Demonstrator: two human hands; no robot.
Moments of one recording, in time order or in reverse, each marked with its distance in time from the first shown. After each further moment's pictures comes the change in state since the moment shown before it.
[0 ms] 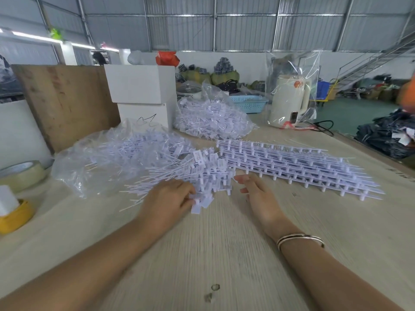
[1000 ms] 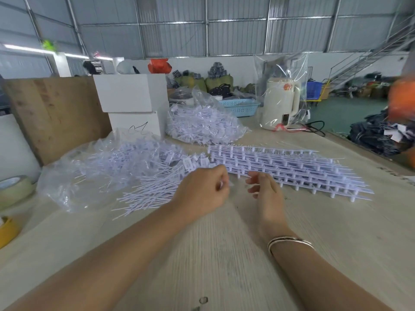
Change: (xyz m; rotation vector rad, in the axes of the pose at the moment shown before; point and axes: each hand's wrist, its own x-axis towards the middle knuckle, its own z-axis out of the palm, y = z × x) left_hand 0.072 0.069 0.001 -0.310 -0.097 -0.071; right_hand 0.001 -0.008 -0.012 0.368 0.408 -0.021
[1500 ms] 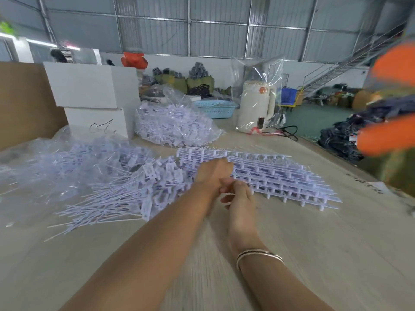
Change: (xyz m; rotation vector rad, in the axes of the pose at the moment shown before) left_hand 0.134 0.021 0.103 0.504 -0.186 0.015; right_hand 0.026 0.010 -0.006 0.032 0.056 0.040
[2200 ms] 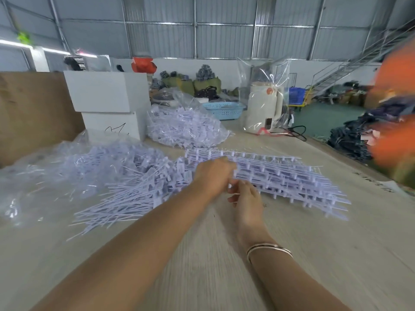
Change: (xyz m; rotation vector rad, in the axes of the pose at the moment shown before) left_hand -0.040 -0.020 -0.021 -0.105 0.142 0.033; right_hand -0.002 -0.001 0.003 -0.065 -0.035 0.028
